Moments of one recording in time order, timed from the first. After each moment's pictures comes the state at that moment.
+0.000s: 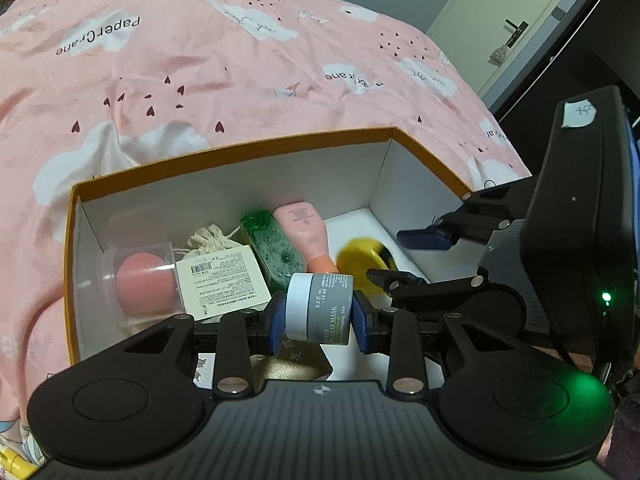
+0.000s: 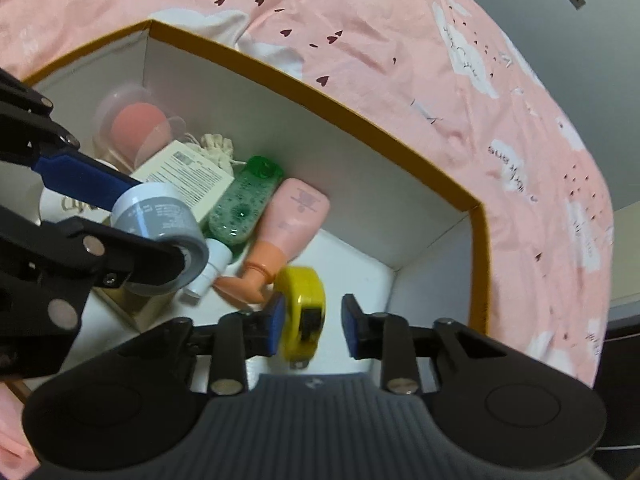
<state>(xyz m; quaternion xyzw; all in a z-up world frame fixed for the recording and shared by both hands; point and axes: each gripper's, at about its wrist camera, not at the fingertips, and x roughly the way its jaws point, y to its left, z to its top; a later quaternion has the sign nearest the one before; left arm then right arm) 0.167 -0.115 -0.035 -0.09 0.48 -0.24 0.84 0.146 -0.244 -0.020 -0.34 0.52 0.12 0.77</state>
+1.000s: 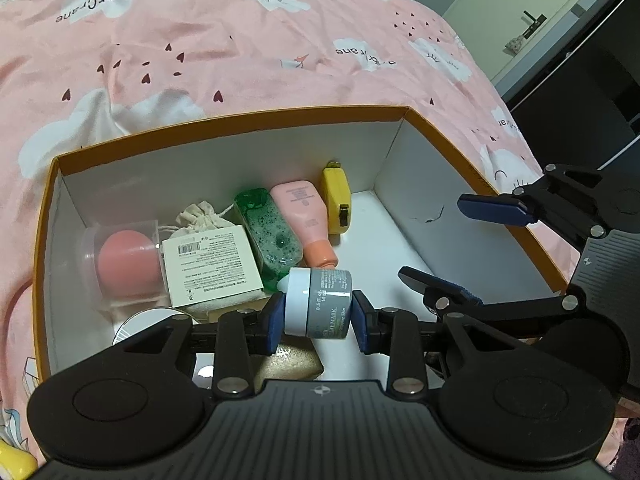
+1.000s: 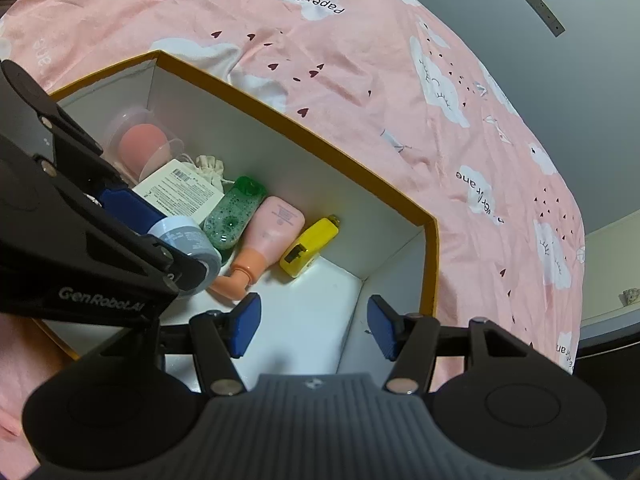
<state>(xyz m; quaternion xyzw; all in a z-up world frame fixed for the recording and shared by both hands) 0.179 -0.126 -0.047 -0.11 0.52 -0.22 0.82 0.121 -0.248 0.012 -0.35 0.48 0.11 0.80</state>
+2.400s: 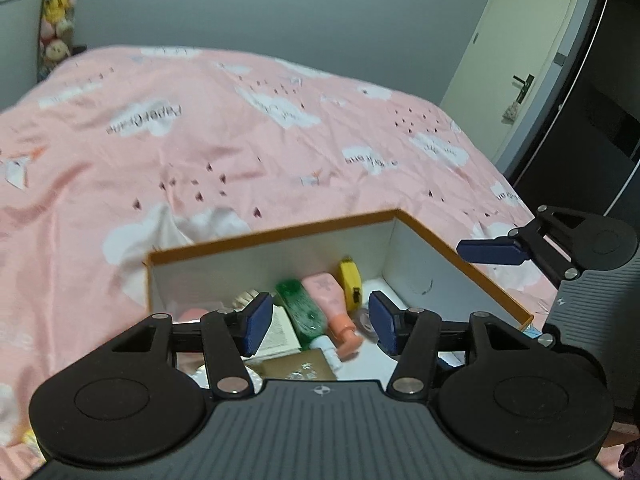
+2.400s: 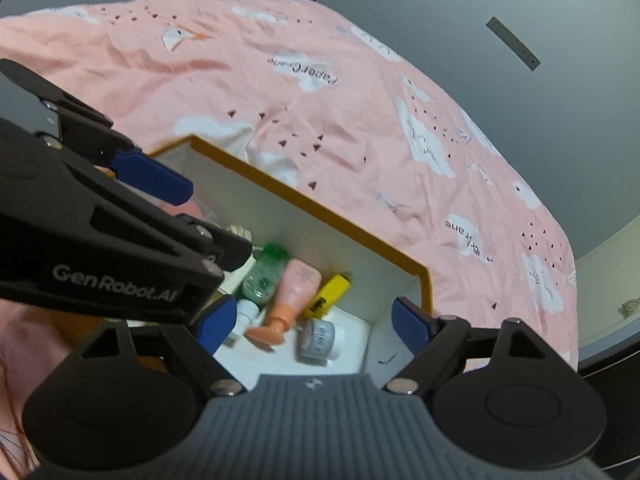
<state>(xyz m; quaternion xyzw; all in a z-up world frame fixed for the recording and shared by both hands) 0.120 -0.093 0.021 -0.08 0.37 -0.18 0.91 0.078 -0.221 0.056 -0.32 0.40 0.13 0.85</state>
